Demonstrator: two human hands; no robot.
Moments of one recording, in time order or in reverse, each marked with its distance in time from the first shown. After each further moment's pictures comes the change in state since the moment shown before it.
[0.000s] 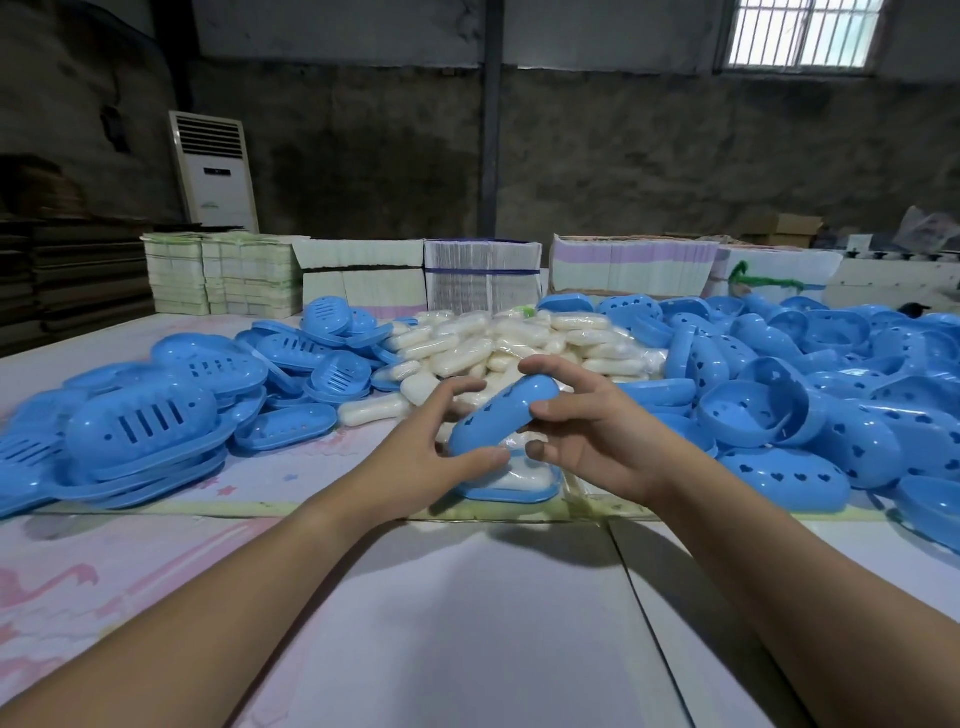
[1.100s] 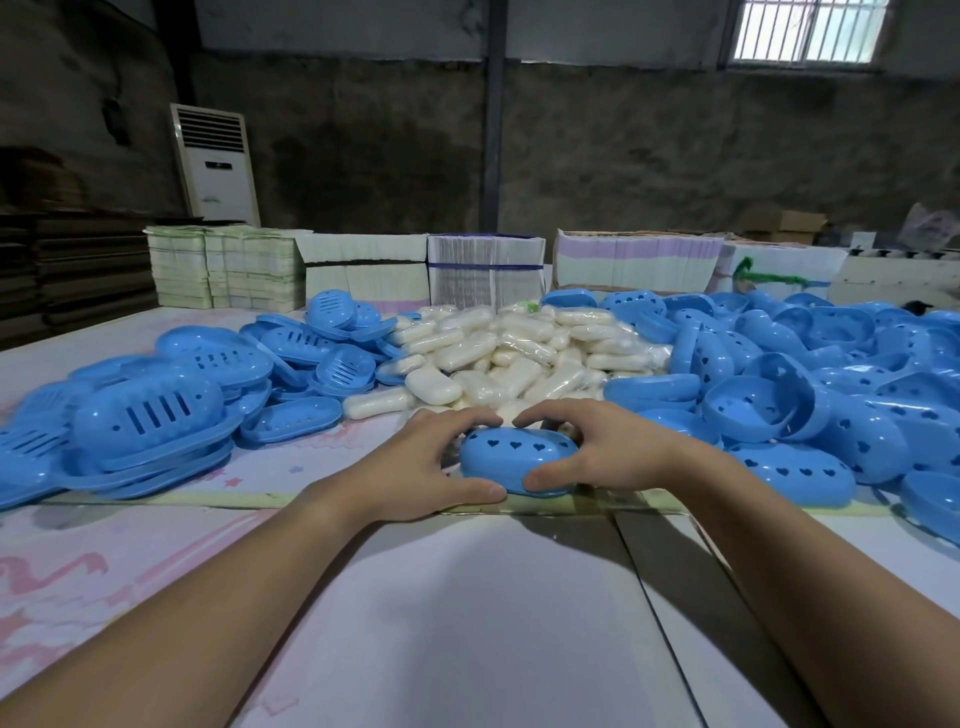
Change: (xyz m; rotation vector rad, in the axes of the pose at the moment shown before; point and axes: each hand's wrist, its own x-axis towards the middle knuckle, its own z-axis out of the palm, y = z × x) left_hand 0.005 -0.027 -0.007 0.291 -0.141 0.059; right_hand -0.002 -0.003 -0.015 -1.404 0.012 0.102
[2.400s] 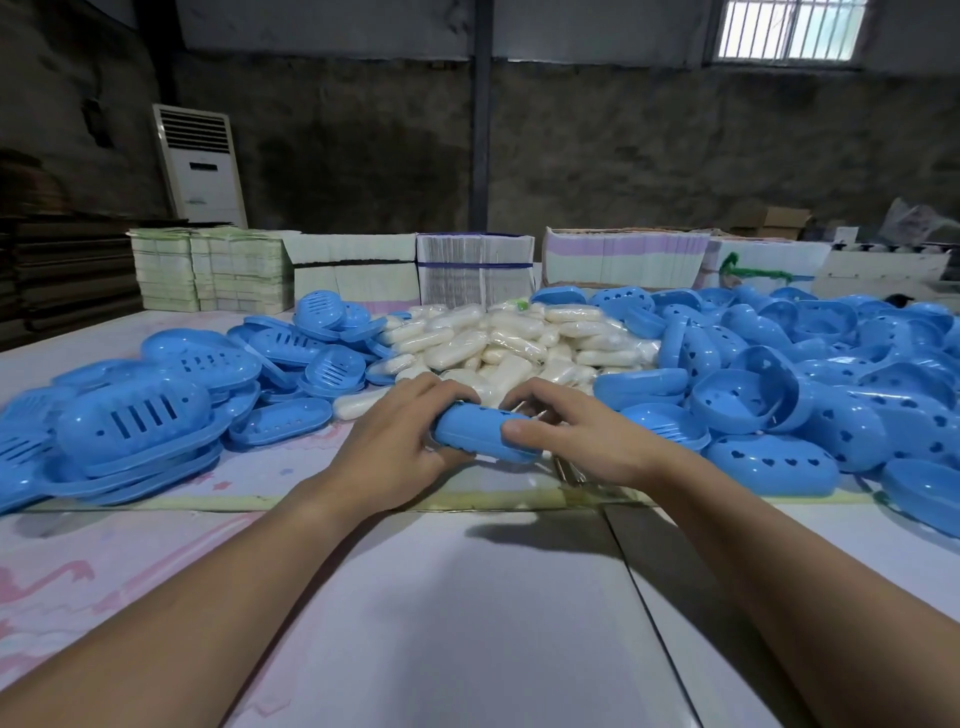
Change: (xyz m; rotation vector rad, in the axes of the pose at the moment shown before) left_hand -0.005 0.014 -0.008 0.257 0.304 0.202; right_hand 0.000 -0.006 0.012 0.291 0.115 -0.078
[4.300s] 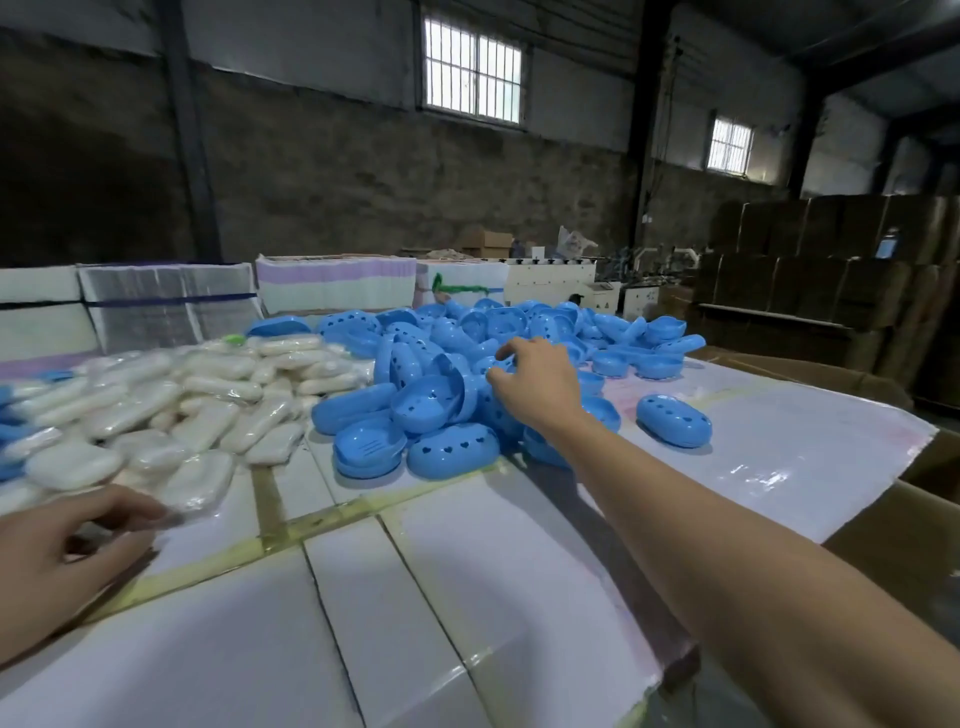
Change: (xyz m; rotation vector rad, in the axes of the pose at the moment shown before) left_hand 0.000 -0.099 0.070 -0.108 -0.239 -0.145; right_hand -0.122 0.080 -0.156 -0.626 0.844 0.603
